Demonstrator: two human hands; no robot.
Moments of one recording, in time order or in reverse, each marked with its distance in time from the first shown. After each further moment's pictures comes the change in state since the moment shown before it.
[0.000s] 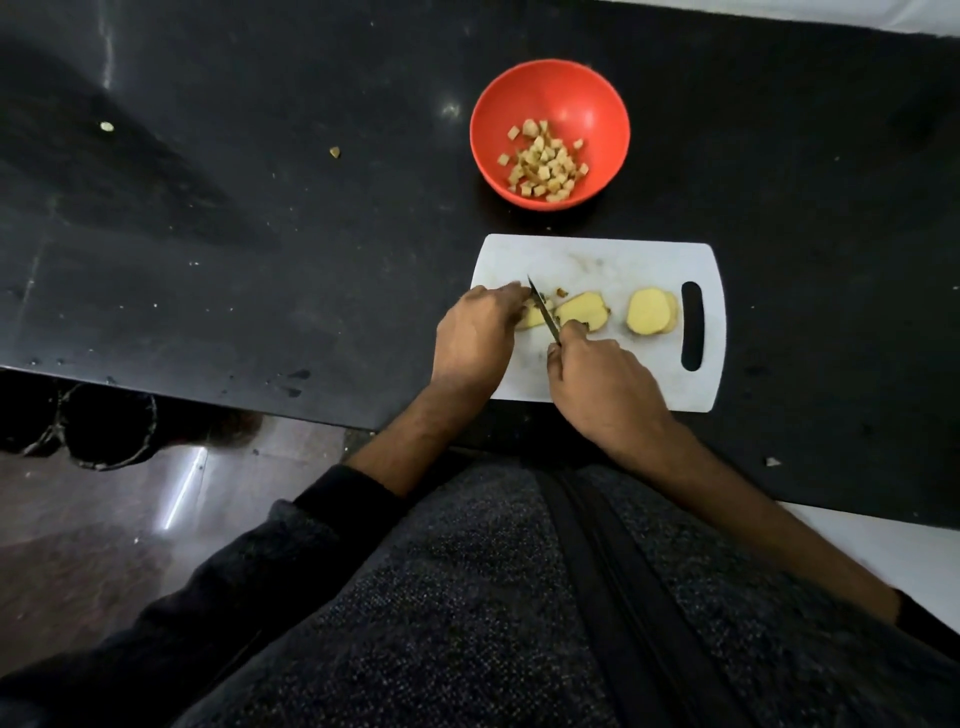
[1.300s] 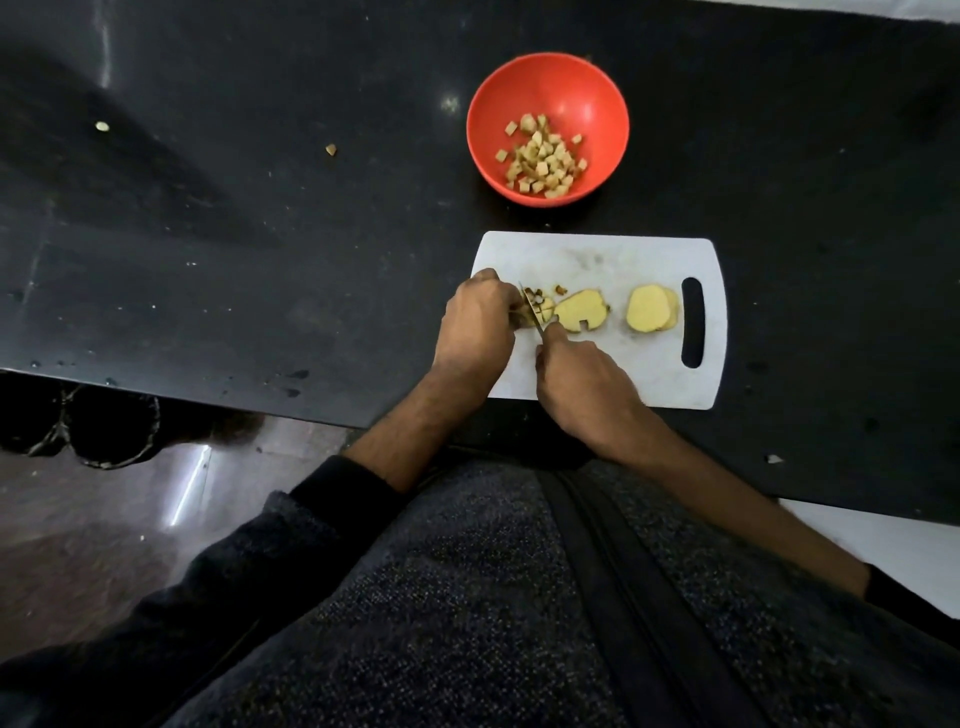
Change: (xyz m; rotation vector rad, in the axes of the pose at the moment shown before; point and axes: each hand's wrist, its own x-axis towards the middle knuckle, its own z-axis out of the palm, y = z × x) left_hand 0.015 -0.003 0.007 0.045 -0.079 -0.058; right_hand 0.013 -0.001 0.023 0.118 -0.124 0.013
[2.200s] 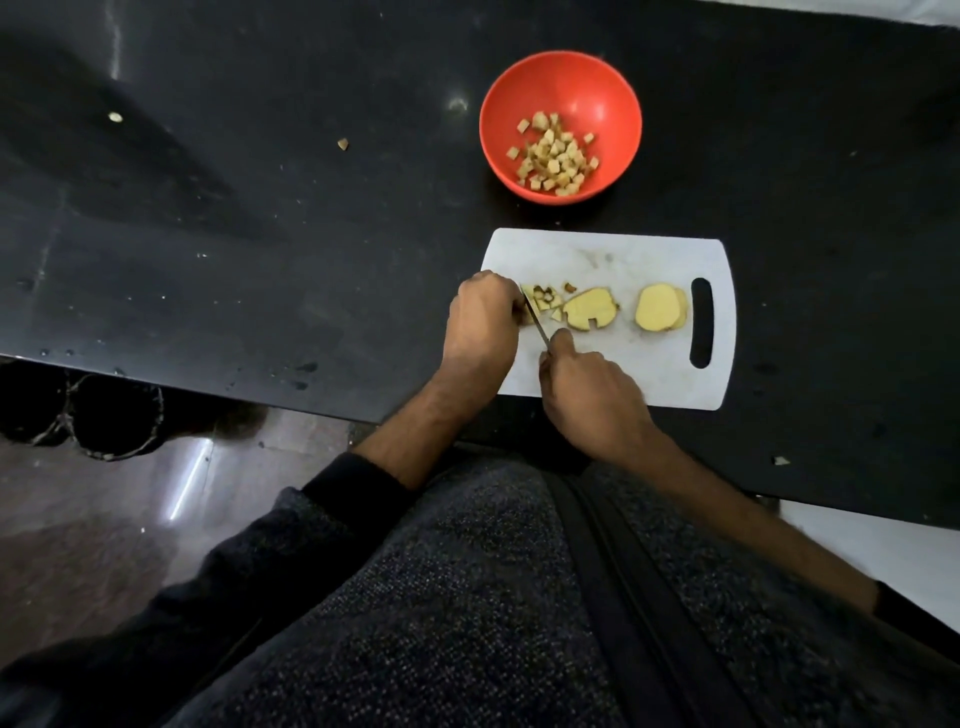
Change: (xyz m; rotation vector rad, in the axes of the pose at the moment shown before) left_hand -0.001 -0.001 0.000 -0.044 0.008 -0.119; right_hand -0.019 -0.004 -0.001 -0.117 0.060 -0.084
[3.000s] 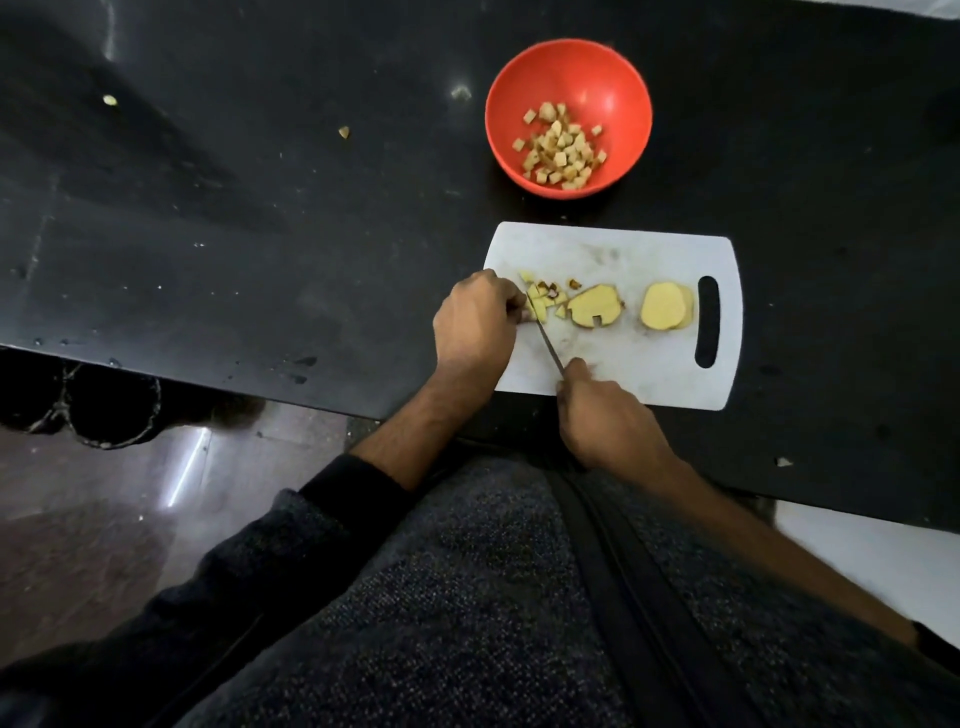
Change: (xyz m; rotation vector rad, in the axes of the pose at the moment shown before) left_hand -0.004 -0.007 -0.001 -0.041 0.046 -0.050; right_hand -0.014 0.015 0.010 0.124 -0.204 0.059
